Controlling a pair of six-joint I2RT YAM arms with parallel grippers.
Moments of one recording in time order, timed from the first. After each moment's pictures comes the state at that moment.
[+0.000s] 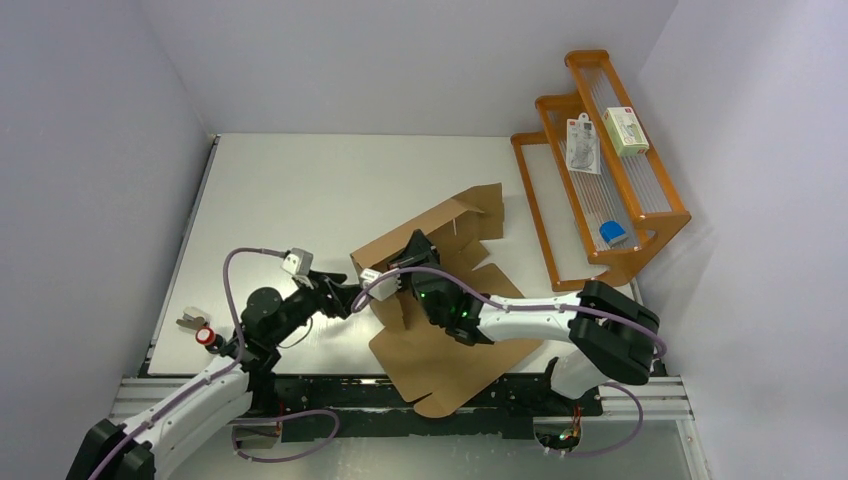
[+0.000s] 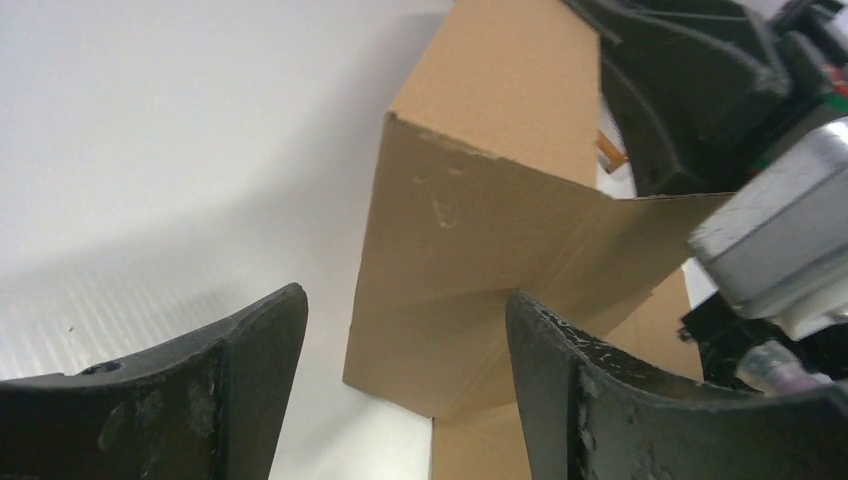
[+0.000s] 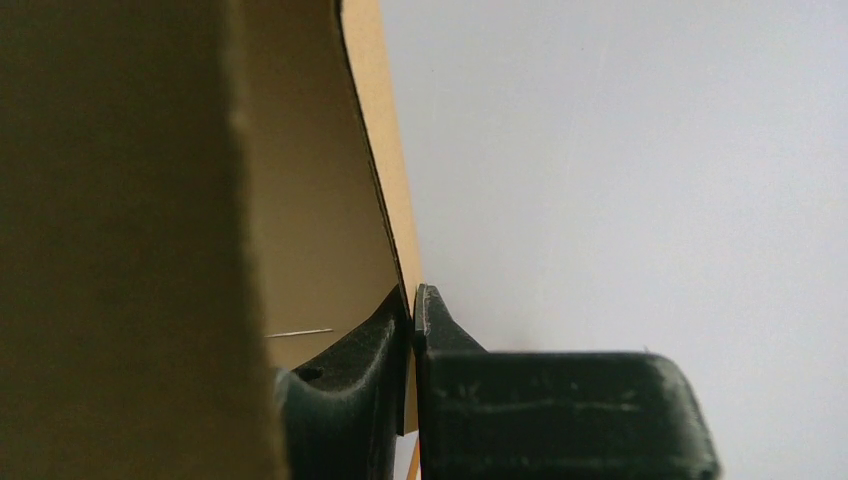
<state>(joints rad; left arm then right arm) -0.53 0.59 0.03 0.51 0.22 -0.49 1.14 1.49 0.66 0.62 0.64 -1.42</state>
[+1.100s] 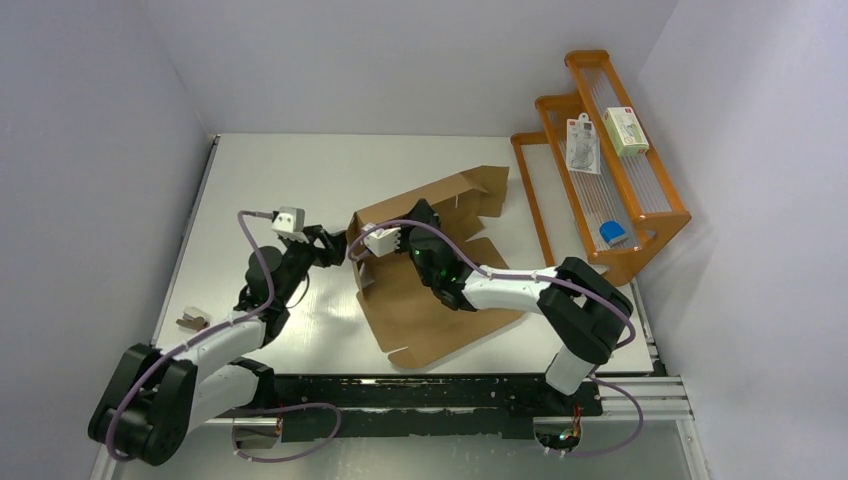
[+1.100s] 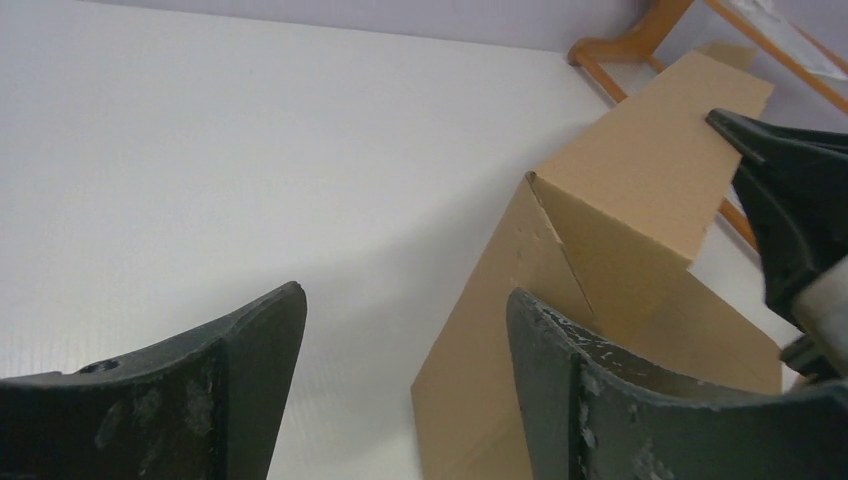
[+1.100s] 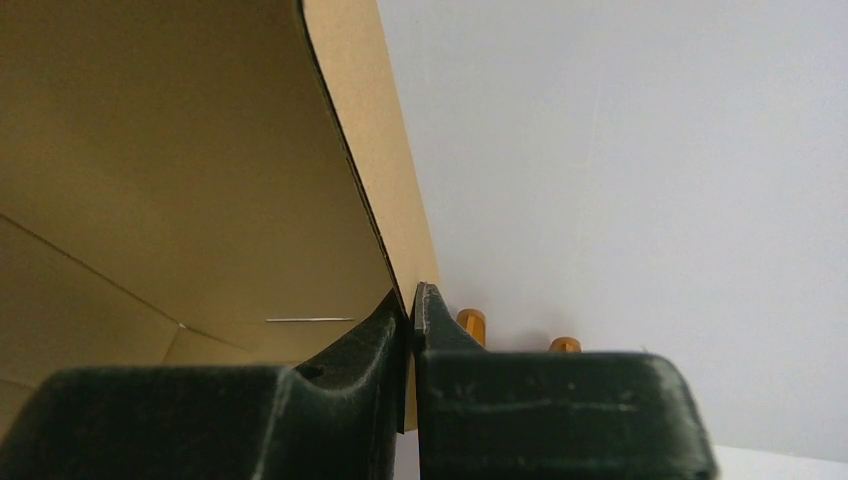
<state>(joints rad) -0.35 1.10 0.26 0.82 0.04 -0.31 0.93 1.67 0.86 0.65 0.57 -1.35</state>
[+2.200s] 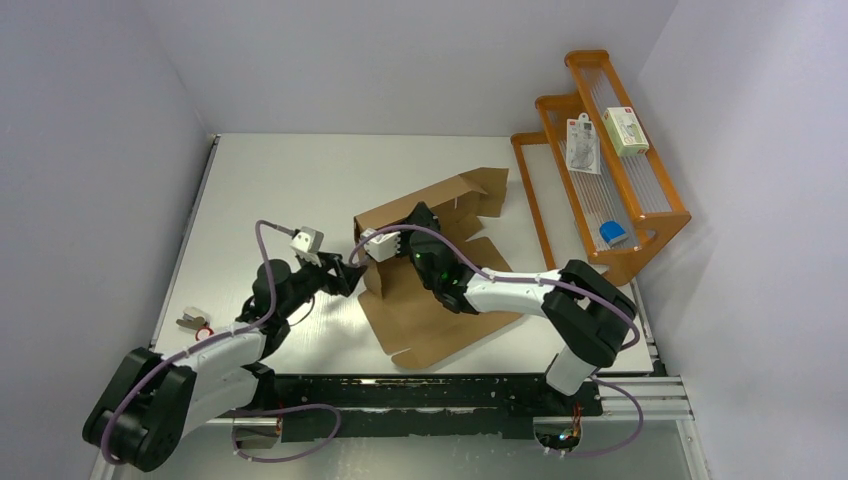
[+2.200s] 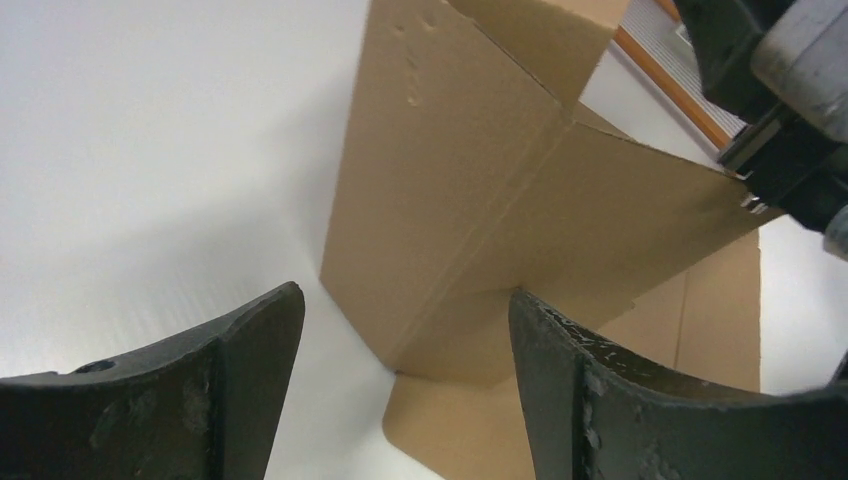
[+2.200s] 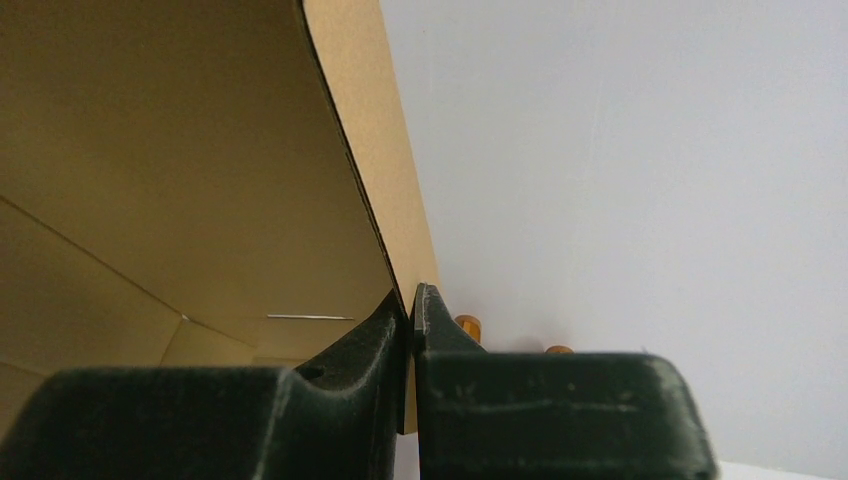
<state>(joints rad) -0.40 1.03 0.14 0.74 0.25 -0.33 0.95 1.65 0.83 0.64 0.56 -1.37</state>
